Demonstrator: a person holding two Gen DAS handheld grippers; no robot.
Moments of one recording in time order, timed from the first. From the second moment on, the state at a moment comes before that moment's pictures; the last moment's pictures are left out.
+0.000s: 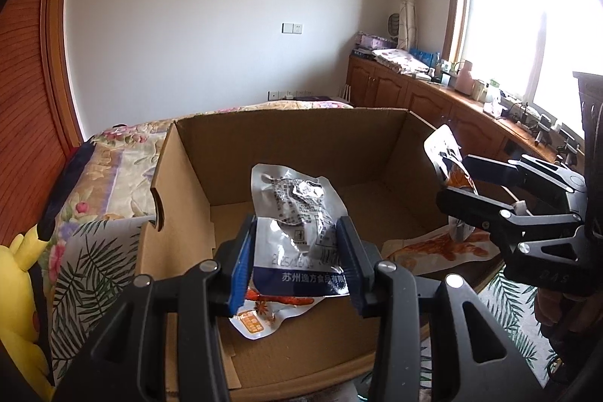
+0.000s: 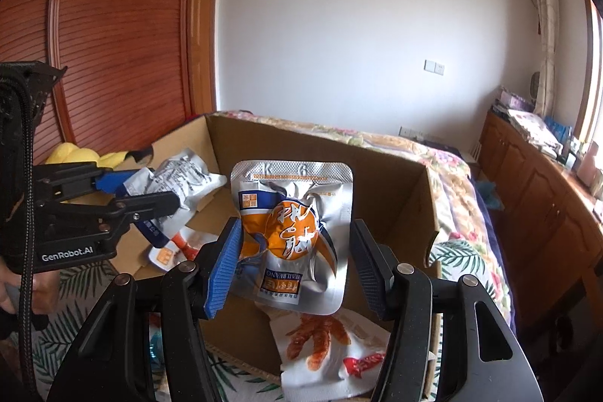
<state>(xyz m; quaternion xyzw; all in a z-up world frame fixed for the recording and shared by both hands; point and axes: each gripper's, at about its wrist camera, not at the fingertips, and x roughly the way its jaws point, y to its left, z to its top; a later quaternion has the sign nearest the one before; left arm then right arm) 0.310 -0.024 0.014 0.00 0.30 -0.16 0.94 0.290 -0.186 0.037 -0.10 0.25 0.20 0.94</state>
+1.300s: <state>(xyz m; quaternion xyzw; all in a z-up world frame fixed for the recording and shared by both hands) 0.255 -0.025 0.047 0.03 0.27 -0.13 0.95 0.233 -0.186 0.053 -0.07 0.24 0.20 0.95</state>
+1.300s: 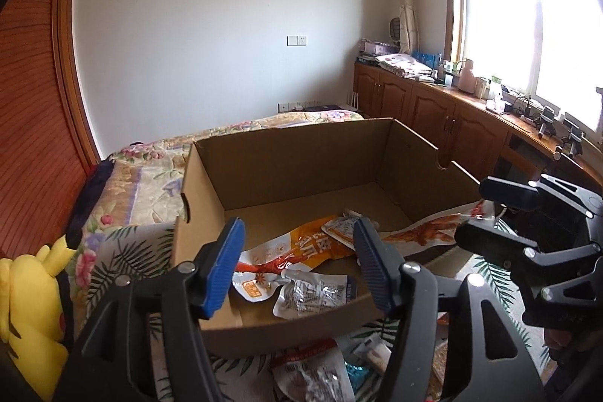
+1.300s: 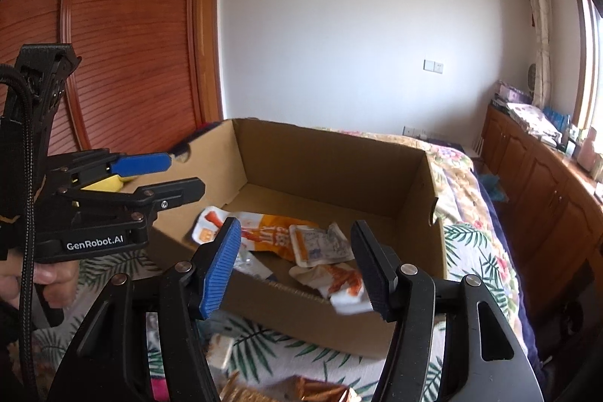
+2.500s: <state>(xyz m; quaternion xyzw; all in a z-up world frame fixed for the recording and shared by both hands) 0.151 -0.024 0.002 0.05 0.30 -0.13 0.94 0.118 -0.191 0.031 -0.06 0.25 0.20 0.95</state>
